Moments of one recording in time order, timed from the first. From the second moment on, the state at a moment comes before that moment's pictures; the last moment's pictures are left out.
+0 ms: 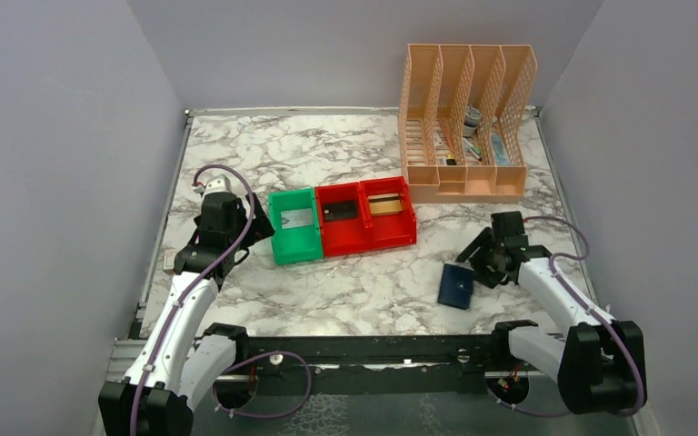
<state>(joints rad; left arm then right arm) -0.15 0.85 0.68 -0.52 -0.15 -0.50 0.03 1.09 0.48 -0.52 0.03 0.86</state>
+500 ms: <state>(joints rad) -0.15 0.85 0.68 -0.52 -0.12 -0.50 0.38 1.14 0.52 -0.52 -0.10 0.89</state>
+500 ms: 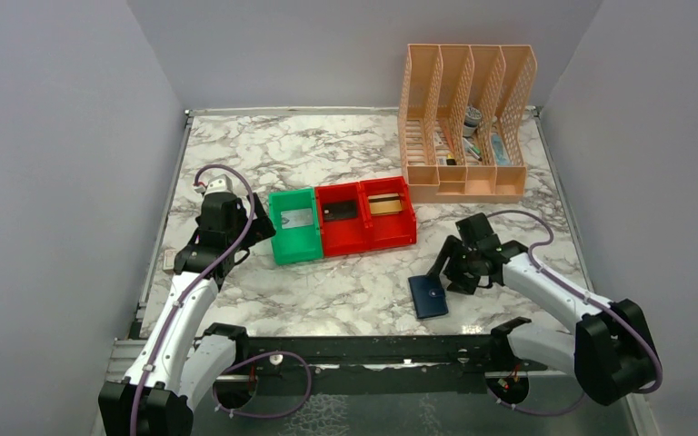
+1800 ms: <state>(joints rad) -0.15 0.89 0.68 -0.50 0.09 -0.41 0.57 1.24 0.44 -0.37 -0.50 0.75</state>
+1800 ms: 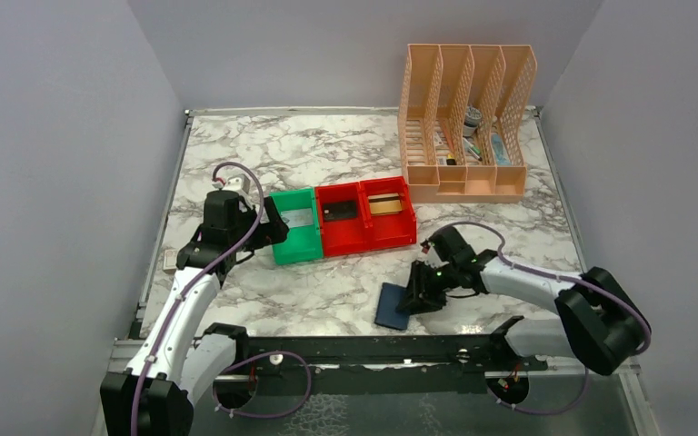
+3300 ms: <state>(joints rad) -0.65 0.86 0.37 -0.30 0.11 -0.84 0.94 1.55 0.90 -0.20 -0.17 0.66</state>
